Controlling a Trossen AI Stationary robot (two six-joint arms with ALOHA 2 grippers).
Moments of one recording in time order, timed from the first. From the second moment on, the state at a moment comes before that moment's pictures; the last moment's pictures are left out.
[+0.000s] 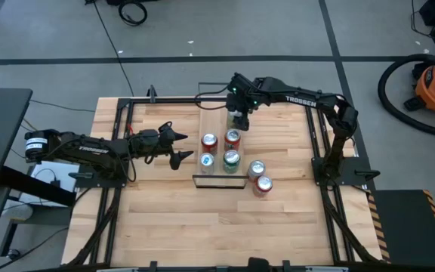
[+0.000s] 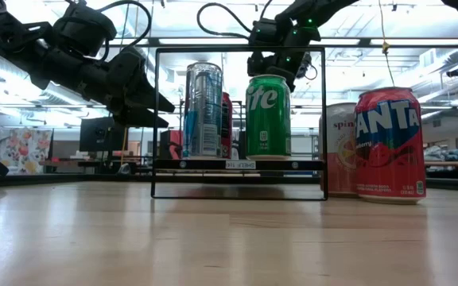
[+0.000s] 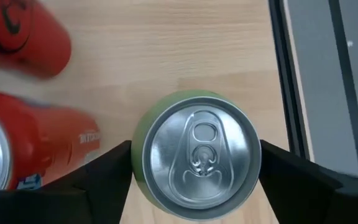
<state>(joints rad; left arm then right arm) 0.21 1.11 0.29 0.50 -0.09 -0.22 -0.48 1.81 1.61 -0.90 -0.04 -0.33</state>
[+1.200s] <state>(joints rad) 0.21 1.11 0.29 0.49 -0.09 -0.22 -0.42 1.81 1.61 -0.91 0.08 0.04</state>
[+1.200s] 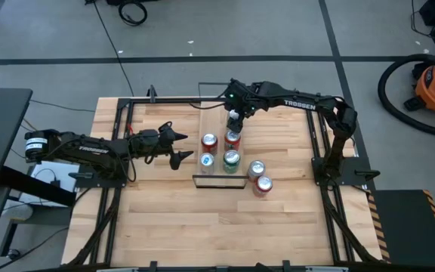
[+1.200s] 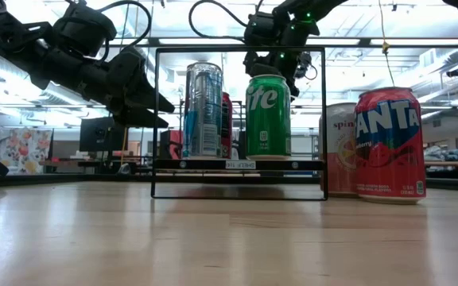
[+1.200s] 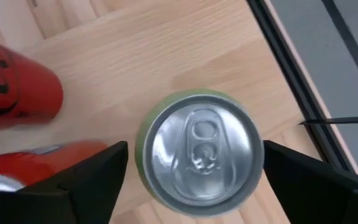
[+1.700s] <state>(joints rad) 0.21 1.11 0.29 0.48 -0.09 -0.22 -0.44 1.81 1.75 -0.99 0.14 -0.09</state>
